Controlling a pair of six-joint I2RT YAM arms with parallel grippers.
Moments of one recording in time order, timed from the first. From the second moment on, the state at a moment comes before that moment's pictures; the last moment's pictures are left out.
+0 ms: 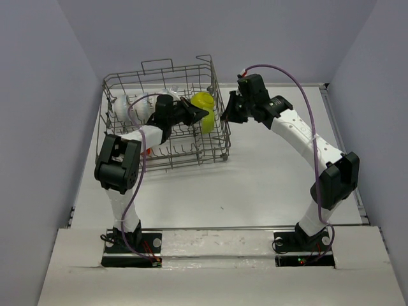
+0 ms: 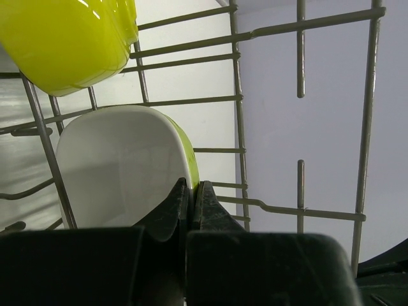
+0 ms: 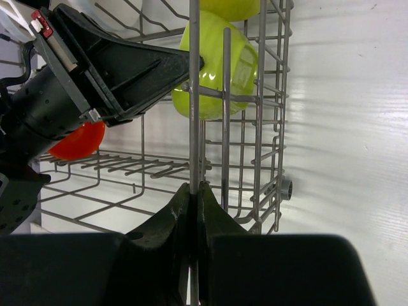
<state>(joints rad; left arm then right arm) -0.30 1.91 1.18 0.43 0.50 -1.12 0.55 1.72 1.70 -0.67 -0.03 0.60</state>
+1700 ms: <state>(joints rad) -0.31 1.88 1.35 0.05 0.40 -0.89 0.55 1.68 1.62 -0.58 -0.03 0.66</state>
